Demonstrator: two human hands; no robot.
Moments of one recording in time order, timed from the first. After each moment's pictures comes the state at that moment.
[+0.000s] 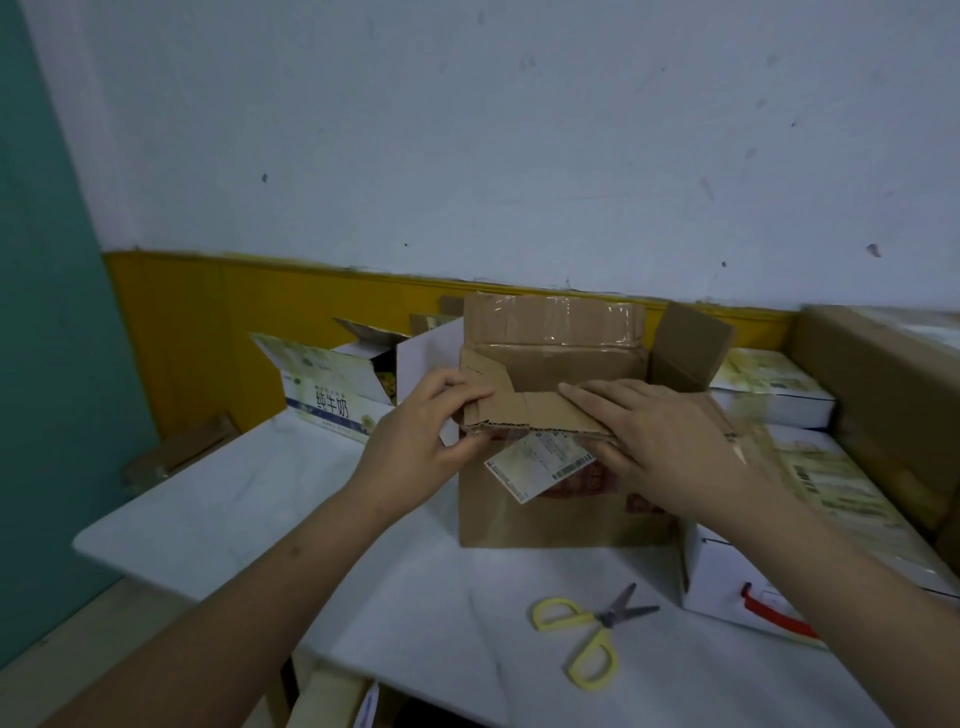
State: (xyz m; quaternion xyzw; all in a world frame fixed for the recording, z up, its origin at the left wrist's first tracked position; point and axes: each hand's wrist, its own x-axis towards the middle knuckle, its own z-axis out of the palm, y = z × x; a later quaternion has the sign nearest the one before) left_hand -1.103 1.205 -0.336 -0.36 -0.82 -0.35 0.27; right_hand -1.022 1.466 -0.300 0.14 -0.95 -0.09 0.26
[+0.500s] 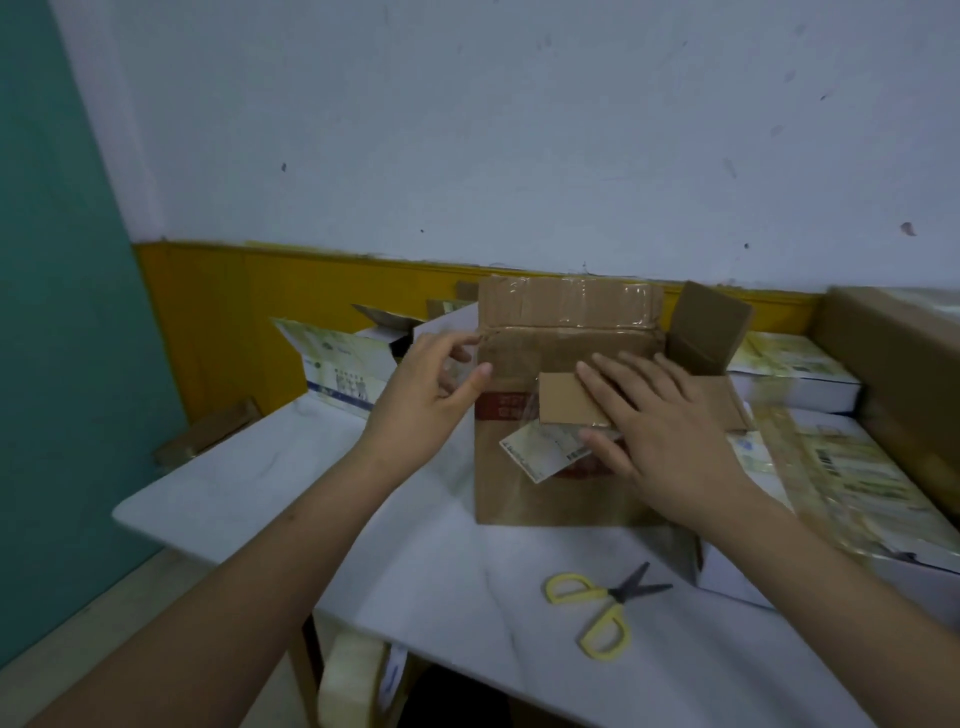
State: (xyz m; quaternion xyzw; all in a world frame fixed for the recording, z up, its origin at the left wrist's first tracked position) left_hand -1.090 1.201 -0.309 -0.29 -0.82 -0.43 0.23; right_hand -1.012 1.451 -0.322 0.09 -0.94 -0.10 0.31
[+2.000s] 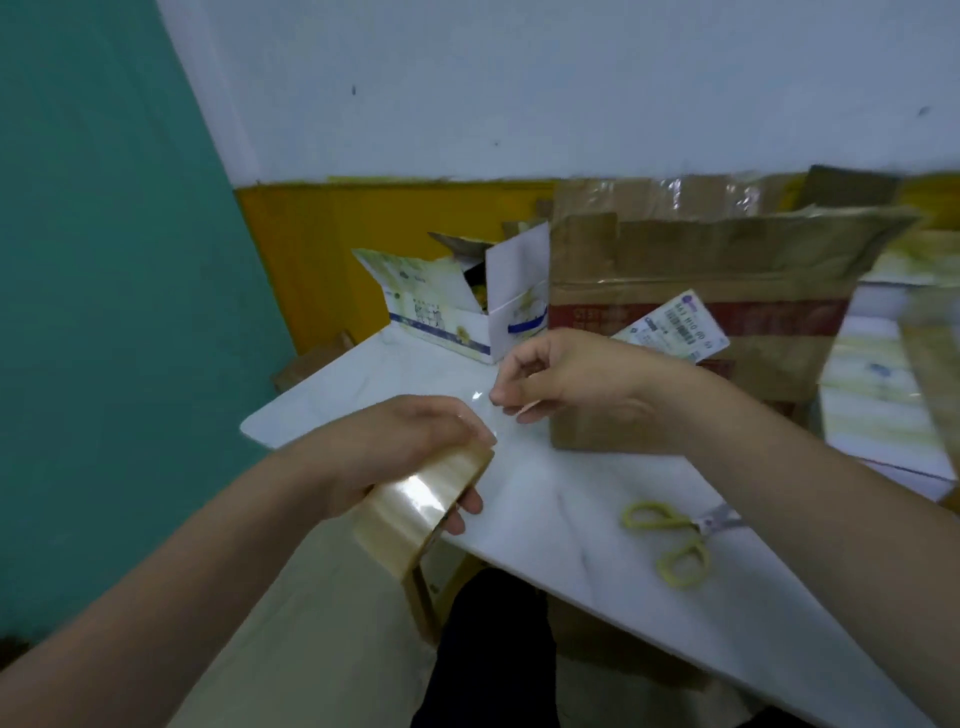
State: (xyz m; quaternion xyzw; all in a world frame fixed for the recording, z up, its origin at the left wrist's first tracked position) left_hand -0.989 1.129 -0.306 -0.04 -0.81 -0.52 -0.25; right_hand -1.062 1.339 -0.319 0.23 -0.80 0.52 -0.17
